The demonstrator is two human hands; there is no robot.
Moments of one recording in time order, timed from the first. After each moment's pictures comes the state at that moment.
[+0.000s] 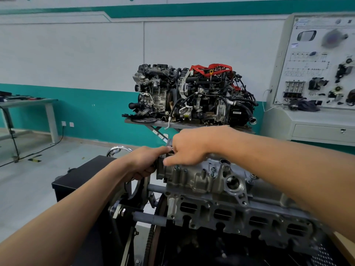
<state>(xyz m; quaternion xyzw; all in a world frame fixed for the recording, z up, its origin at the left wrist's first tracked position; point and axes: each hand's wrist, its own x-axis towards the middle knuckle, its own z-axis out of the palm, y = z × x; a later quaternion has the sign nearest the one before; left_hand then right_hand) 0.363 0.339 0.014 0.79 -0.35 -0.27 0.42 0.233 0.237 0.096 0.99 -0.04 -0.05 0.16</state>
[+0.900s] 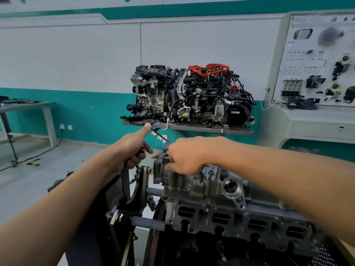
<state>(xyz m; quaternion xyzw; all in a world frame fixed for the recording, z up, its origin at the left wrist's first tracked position) 0.384 0.342 0.045 0.77 -0.27 -0.25 0.51 0.231 0.233 0.084 0.99 -0.04 -0.05 0.13</state>
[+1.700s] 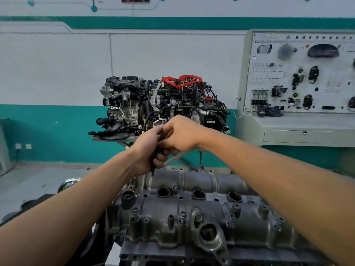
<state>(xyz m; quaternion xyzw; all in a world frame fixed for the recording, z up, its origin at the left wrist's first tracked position) 0.346 0.203 0.088 0.58 -0.37 -0.39 0.61 0.249 0.120 0.130 0.95 -0.15 0.19 -0.22</state>
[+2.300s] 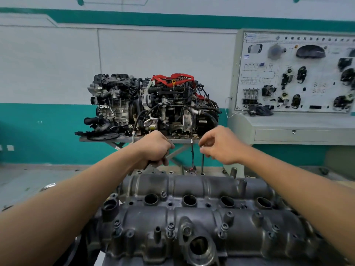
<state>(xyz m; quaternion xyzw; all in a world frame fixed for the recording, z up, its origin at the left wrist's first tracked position) 0.343 0.160 0.091 0.73 -0.47 -0.20 0.44 0.181 0.020 0.091 0.92 -0.25 0.28 -0.15</state>
